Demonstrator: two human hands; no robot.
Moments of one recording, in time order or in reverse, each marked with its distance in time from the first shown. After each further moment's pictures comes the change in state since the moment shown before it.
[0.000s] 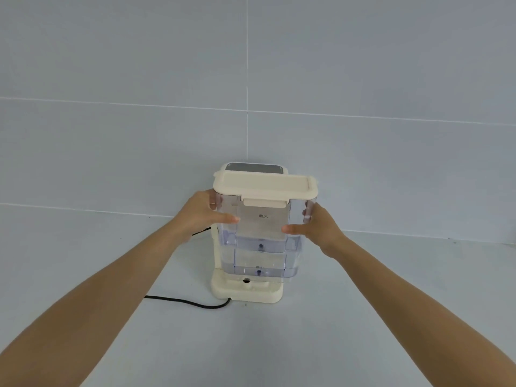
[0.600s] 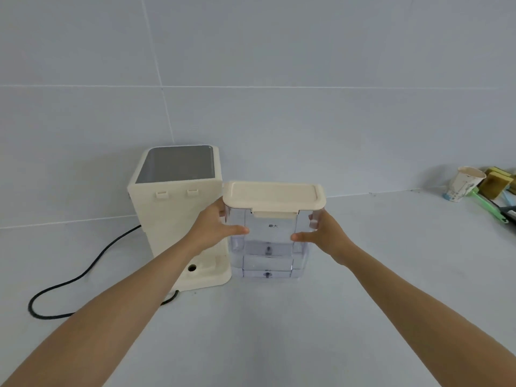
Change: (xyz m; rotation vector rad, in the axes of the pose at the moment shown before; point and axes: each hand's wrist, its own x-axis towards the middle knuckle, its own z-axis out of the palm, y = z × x) left_hand 0.003 0.012 0.138 -0.053 -0.252 0.151; right_hand -0.064 0.096 -0.090 -0.016 0.189 0.133
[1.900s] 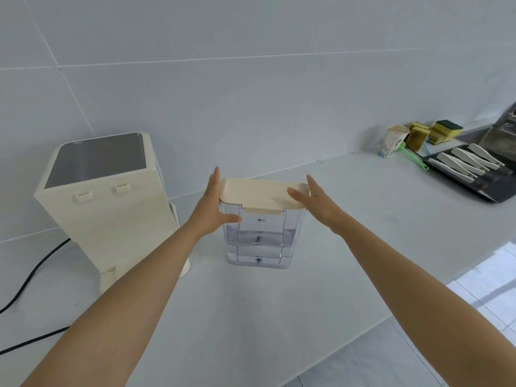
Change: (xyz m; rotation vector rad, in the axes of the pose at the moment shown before) left_hand 0.047 0.001 0.086 0.213 -0.207 0.150; right_hand -0.034 0.016 -0.065 -0.037 0.156 0.113
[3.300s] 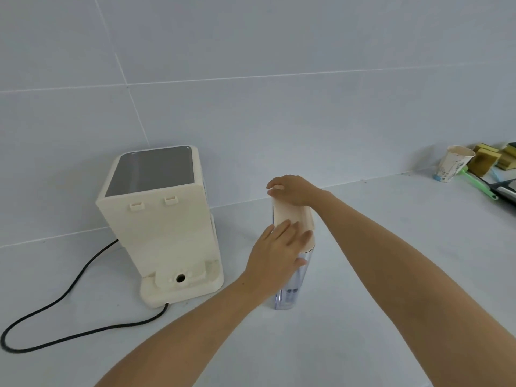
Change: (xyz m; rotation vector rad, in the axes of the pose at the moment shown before) left_hand -0.047 0.035 0.031 0.816 0.166 0.483; right_hand 0.096 -0.086 0.073 -0.650 -0.251 -0.253
